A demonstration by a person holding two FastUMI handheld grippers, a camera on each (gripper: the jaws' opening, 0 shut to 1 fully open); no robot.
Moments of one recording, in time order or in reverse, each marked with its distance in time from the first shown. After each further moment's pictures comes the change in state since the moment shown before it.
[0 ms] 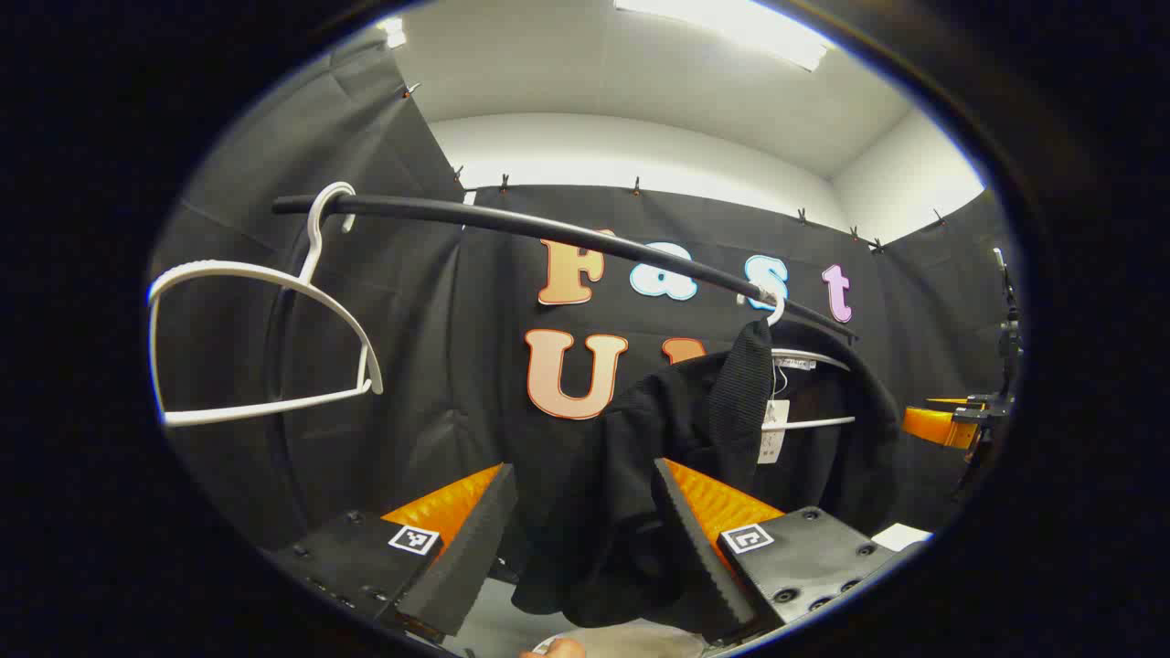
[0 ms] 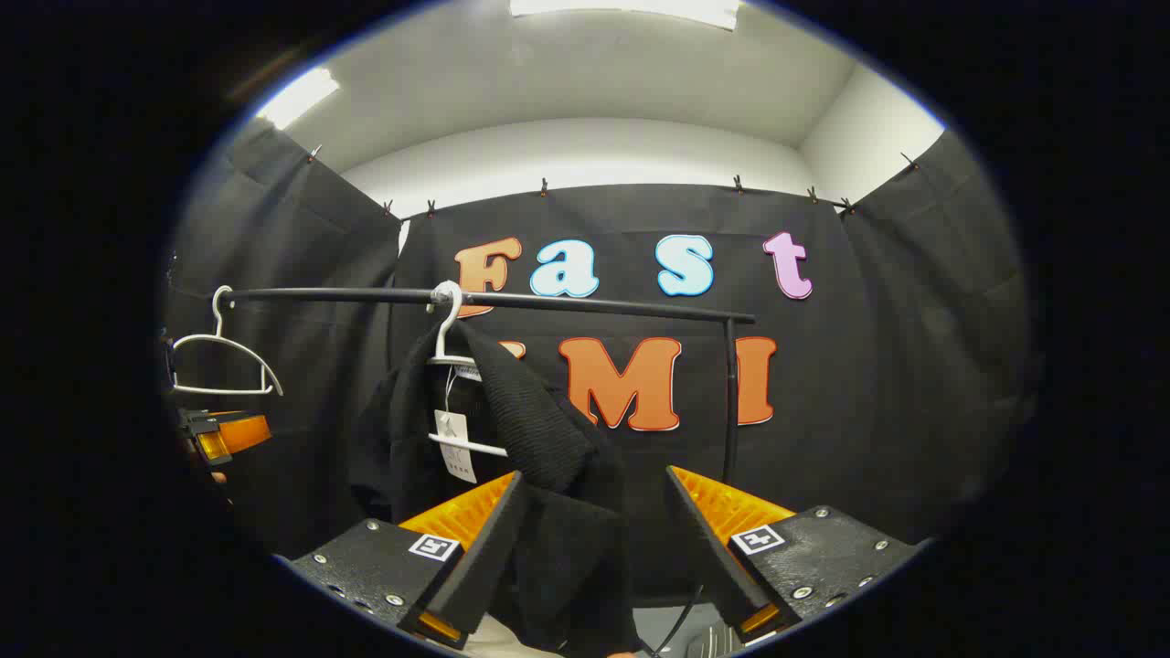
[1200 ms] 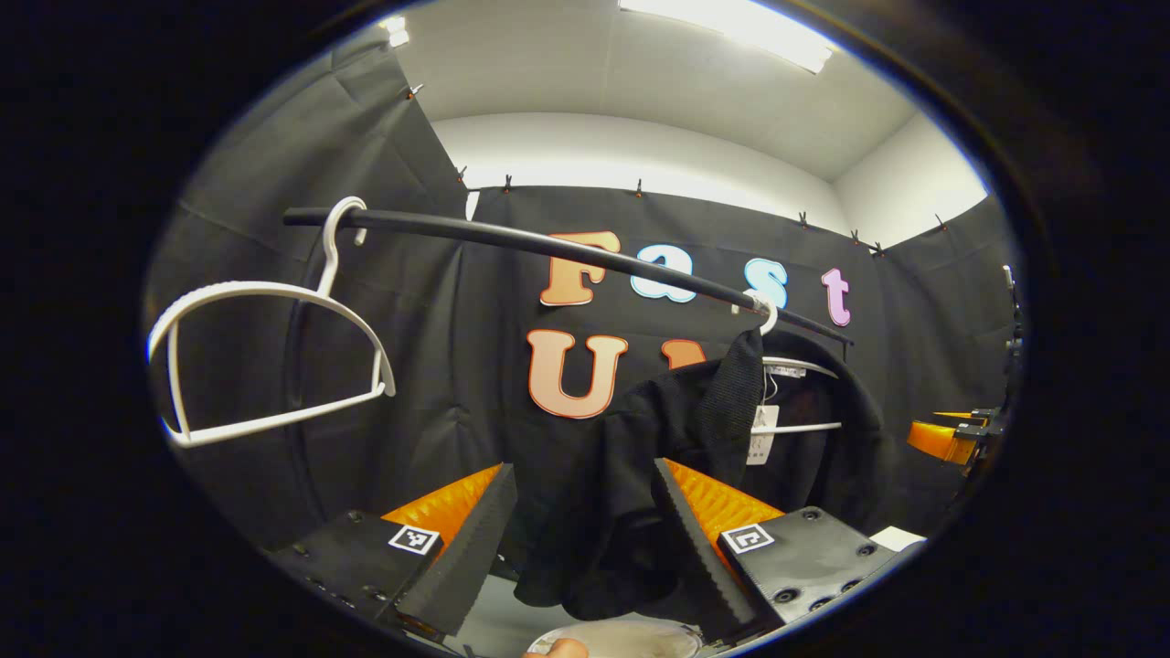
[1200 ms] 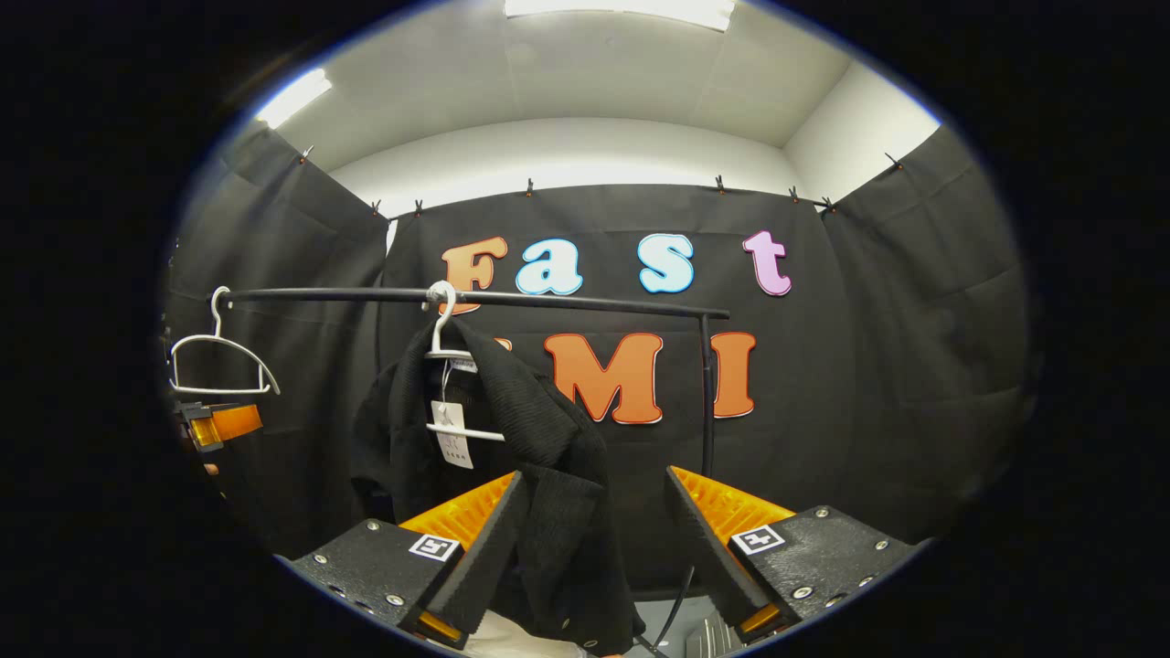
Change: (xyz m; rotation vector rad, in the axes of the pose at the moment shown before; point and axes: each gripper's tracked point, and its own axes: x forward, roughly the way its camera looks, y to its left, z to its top) left arm -0.012 -0.007 0.009 -0.007 0.014 -0.029; right arm -0.032 -0.013 -0.004 0.006 0.010 -0.056
